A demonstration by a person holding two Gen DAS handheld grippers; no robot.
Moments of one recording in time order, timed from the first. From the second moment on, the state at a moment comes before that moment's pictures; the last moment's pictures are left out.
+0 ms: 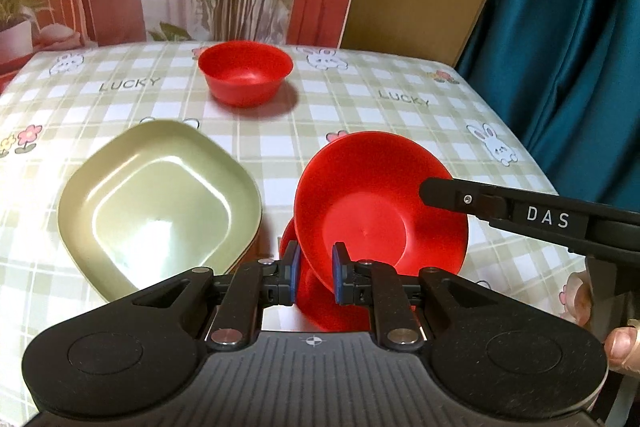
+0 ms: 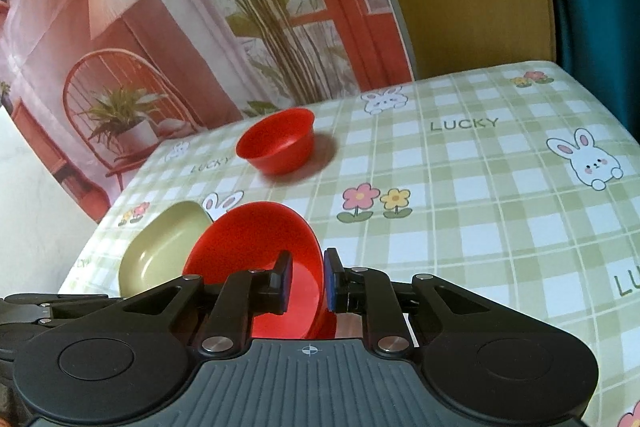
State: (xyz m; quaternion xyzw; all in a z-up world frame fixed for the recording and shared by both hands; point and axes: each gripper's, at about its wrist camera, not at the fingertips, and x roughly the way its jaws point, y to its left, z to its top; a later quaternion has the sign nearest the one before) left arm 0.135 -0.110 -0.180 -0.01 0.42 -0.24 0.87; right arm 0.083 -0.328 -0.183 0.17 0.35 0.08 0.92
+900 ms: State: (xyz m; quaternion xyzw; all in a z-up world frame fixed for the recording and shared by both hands) left arm 0.135 -0.100 -0.194 -0.03 0.45 -0.24 0.86; right arm 0.086 -0.318 -0.194 0.15 0.39 0.08 0.91
